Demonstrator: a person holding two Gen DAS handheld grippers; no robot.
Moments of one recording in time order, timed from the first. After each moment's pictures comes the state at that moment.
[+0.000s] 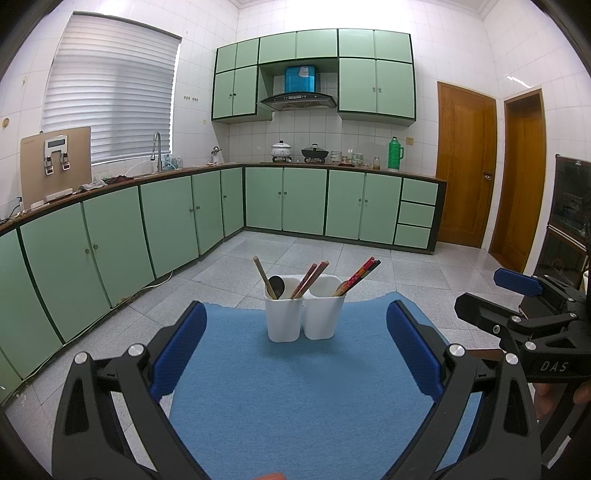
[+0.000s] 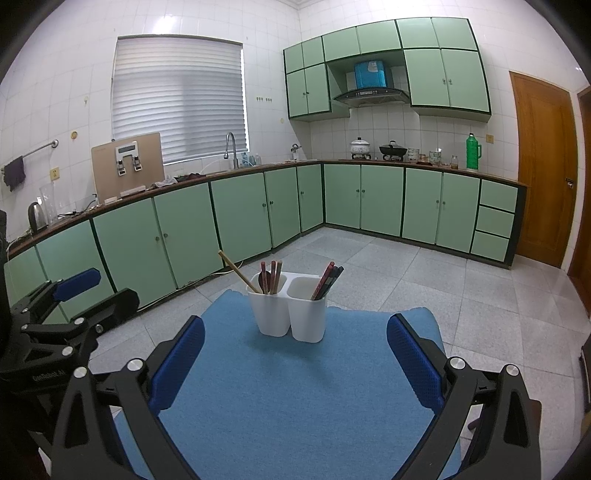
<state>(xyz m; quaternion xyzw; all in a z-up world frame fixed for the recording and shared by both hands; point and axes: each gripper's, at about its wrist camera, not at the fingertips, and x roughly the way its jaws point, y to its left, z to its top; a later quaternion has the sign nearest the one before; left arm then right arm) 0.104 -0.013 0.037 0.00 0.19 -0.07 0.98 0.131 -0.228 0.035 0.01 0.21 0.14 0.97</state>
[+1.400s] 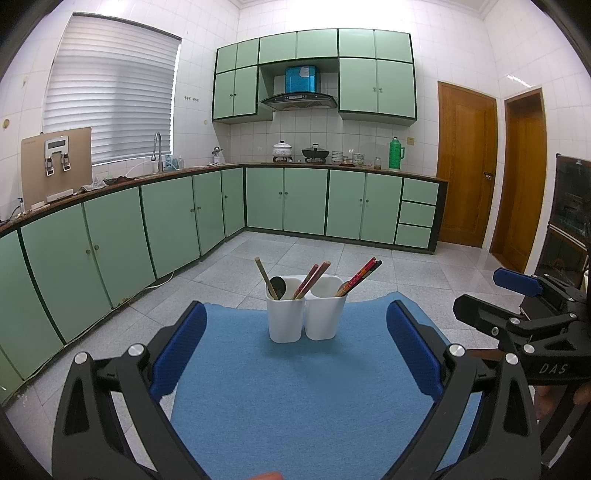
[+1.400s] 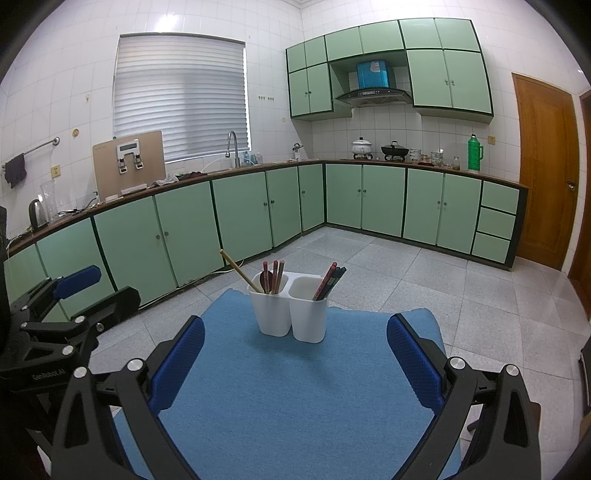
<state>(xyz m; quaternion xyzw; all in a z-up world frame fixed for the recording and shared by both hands) 0.104 -0.013 0.037 0.00 0.19 -0.07 0.98 0.131 -0.226 0.033 0.01 0.21 0.14 0.97</state>
